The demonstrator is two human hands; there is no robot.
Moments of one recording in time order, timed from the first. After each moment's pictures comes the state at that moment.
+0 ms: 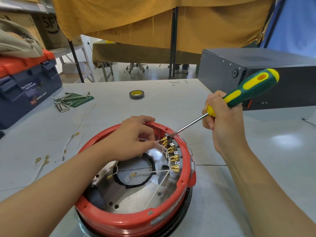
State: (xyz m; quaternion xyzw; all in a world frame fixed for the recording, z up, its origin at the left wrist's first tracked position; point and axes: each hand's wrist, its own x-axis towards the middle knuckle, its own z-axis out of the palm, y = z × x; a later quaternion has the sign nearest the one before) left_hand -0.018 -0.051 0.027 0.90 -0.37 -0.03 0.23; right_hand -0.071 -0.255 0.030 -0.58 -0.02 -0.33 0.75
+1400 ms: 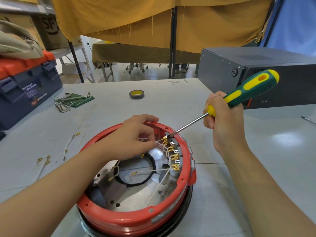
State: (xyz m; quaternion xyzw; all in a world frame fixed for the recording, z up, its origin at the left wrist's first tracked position) left_hand -0.016 -0.048 0.024 0.88 -0.39 -0.04 0.25; right_hand -0.073 -0.255 0.027 -0.57 0.00 -0.36 0.74
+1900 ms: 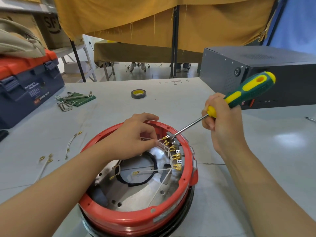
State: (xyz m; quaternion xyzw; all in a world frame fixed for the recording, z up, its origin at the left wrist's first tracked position) left_hand -0.014 -0.048 0.023 0.89 -0.39 -0.03 0.25; right_hand -0.066 -0.255 0.022 -0.57 0.00 -0.32 0.76
